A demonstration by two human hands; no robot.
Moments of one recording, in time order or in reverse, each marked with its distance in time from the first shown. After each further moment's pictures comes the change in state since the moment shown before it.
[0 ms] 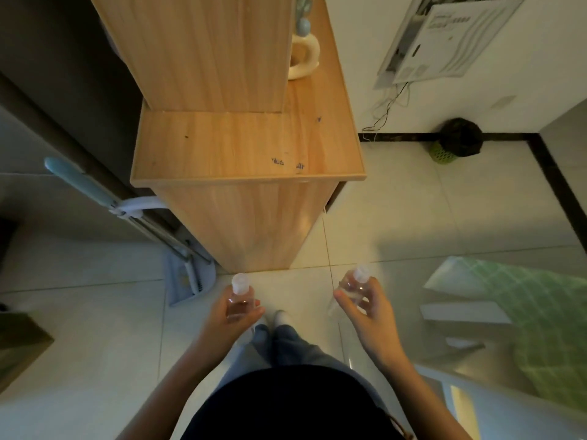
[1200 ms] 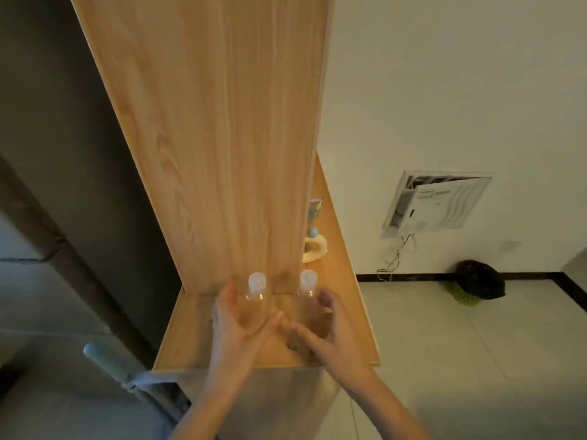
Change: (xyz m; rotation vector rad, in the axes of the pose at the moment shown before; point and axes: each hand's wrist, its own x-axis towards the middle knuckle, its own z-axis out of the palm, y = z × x) left_hand 0.121 0.186 -0.015 0.067 0.432 0.460; right_hand 0.156 -0.173 0.057 0.007 -0.142 -0.550
